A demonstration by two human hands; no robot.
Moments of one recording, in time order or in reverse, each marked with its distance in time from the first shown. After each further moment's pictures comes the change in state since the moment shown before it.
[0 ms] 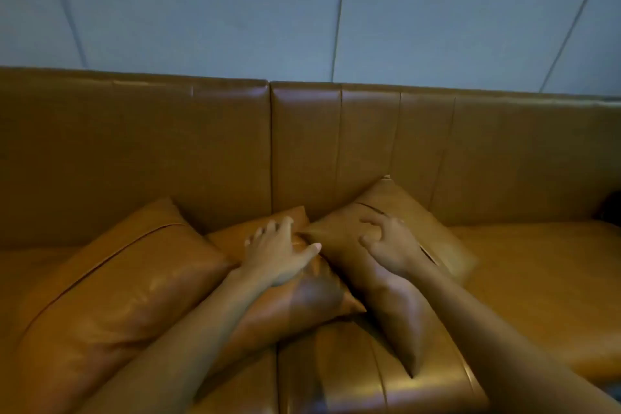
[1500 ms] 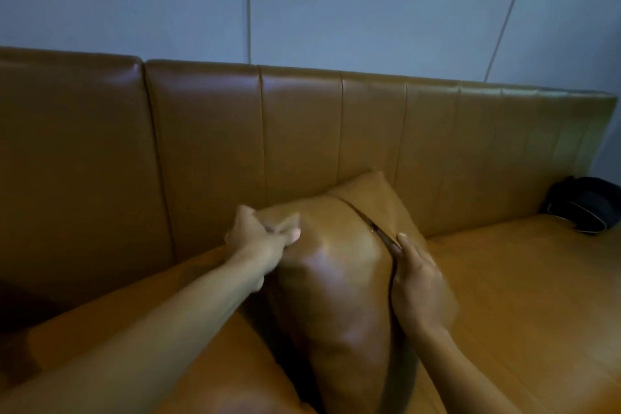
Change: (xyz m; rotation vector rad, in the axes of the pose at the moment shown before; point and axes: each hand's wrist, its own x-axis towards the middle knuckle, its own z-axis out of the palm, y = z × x) left_hand 0.197 0.095 0.086 -0.893 0.141 -0.263; right_hand 0.090 0.183 0.046 0.004 0.760 0.229
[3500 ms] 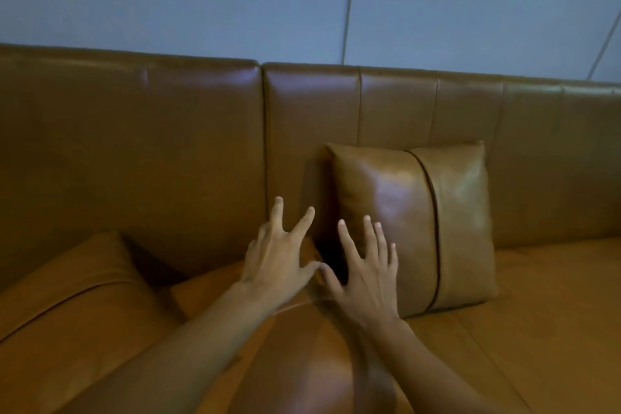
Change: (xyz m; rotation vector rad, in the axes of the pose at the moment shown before) left_hand 0.022 -0.084 -0.133 0.930 0.019 0.646; right_hand -0.088 -0.150 0.127 -0.164 -0.273 -0.419
